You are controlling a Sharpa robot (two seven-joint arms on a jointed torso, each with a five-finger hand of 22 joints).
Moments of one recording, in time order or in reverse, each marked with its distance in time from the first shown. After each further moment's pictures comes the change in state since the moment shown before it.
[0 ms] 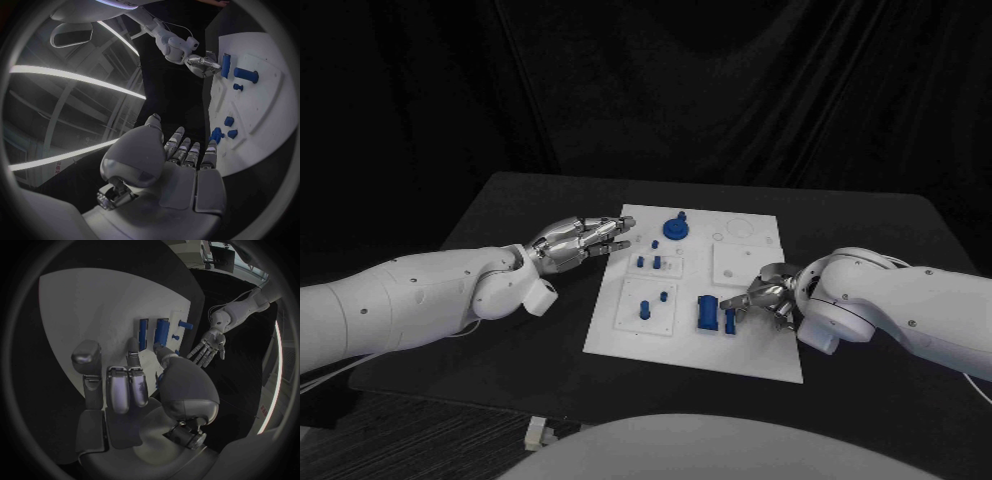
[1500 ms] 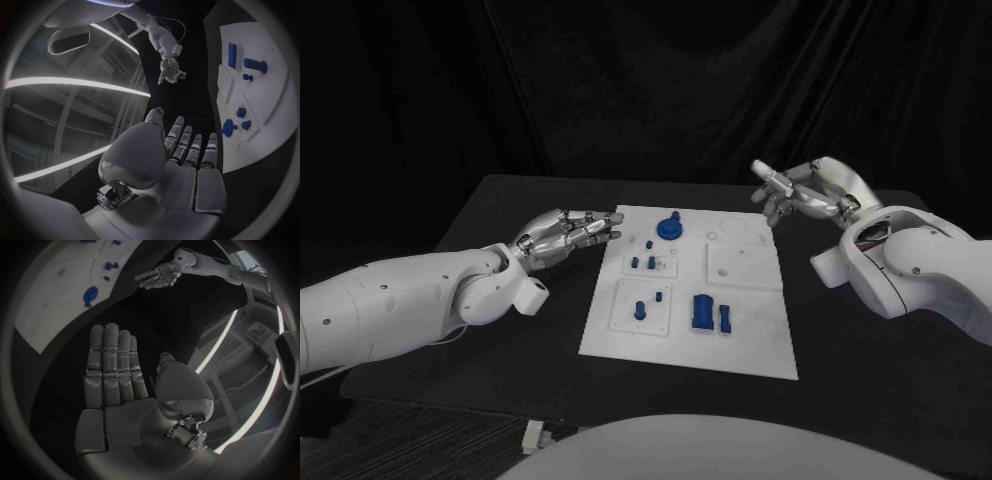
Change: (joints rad) left arm 0.032 -0.069 0.000 0.113 0.000 -0.141 0.051; left_hand 0.086 -0.086 0.019 0.002 0.086 0.257 0.007 0.058 0.015 0.232 0.028 0.169 0.011 0.156 0.005 0.097 0.017 0.000 0.102 0.005 0.075 0.086; right arm 0.128 -0.194 0.001 0.176 0.108 -0.611 0.708; right_hand -0.021 0.165 -0.470 0.220 0.192 0.024 0.046 0.044 -0.095 -0.225 0.059 -1.166 -0.699 -0.162 0.081 -1.168 -0.816 0.078 -0.225 0.085 -0.756 -0.274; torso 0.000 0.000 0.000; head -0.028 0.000
